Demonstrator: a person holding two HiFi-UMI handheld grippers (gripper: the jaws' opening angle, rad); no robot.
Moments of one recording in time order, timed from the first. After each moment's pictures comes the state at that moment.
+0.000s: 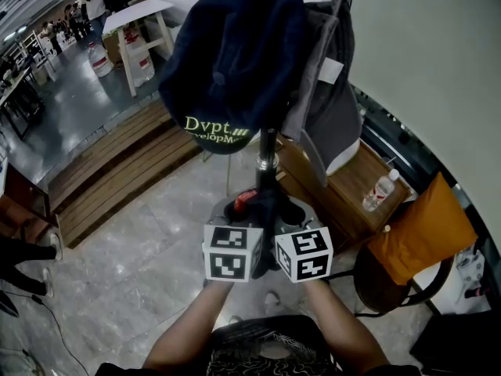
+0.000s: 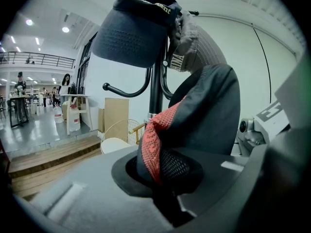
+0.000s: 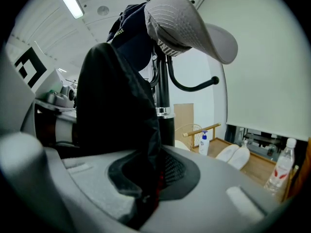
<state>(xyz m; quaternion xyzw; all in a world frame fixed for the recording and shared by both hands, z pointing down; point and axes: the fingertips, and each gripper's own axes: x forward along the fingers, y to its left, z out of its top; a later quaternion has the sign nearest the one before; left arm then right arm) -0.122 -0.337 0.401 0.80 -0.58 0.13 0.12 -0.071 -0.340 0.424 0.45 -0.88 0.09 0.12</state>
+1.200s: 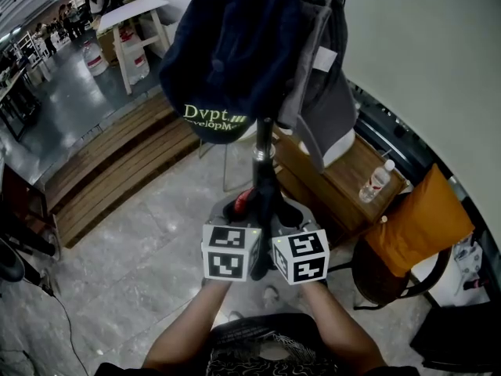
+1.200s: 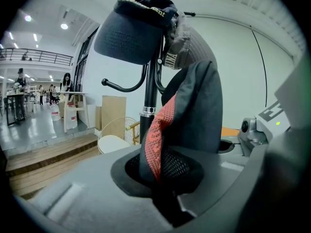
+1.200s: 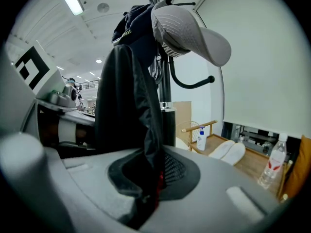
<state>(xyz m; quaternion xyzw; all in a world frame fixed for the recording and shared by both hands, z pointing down) -0.117 -0.316 0.412 0.81 -0.56 0.14 0.13 -0.067 -0.314 0.433 0.46 -0.87 0.10 0.13</state>
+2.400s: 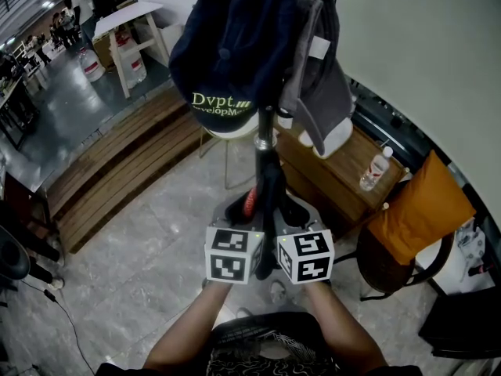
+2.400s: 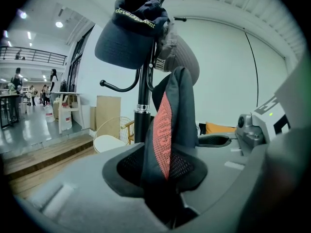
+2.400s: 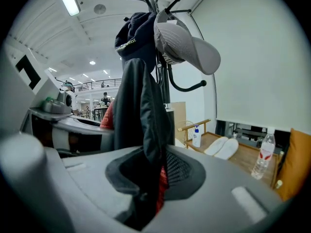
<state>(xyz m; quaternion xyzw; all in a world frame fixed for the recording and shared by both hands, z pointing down) -0.114 -0.282 0.412 0.83 -0.53 0.14 0.12 -0.062 -0.283 0.430 0.49 -0.85 0.11 0.12</state>
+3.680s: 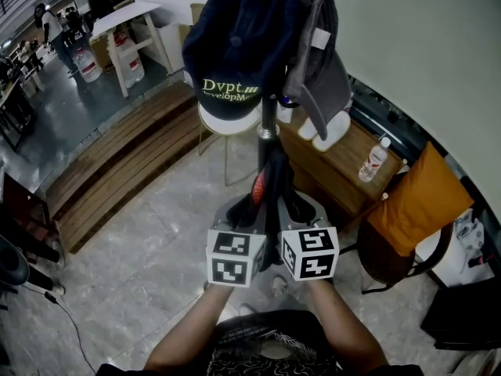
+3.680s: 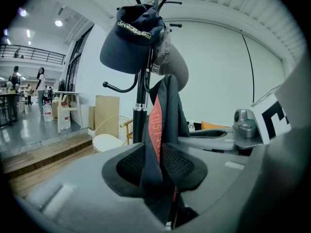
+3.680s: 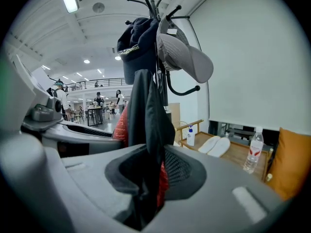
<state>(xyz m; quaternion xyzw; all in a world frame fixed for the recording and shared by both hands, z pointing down) -0.119 -0.245 0.412 0.83 -0.52 0.14 0.12 -0.057 -0.258 0.422 0.53 -0.83 0.11 0.12</state>
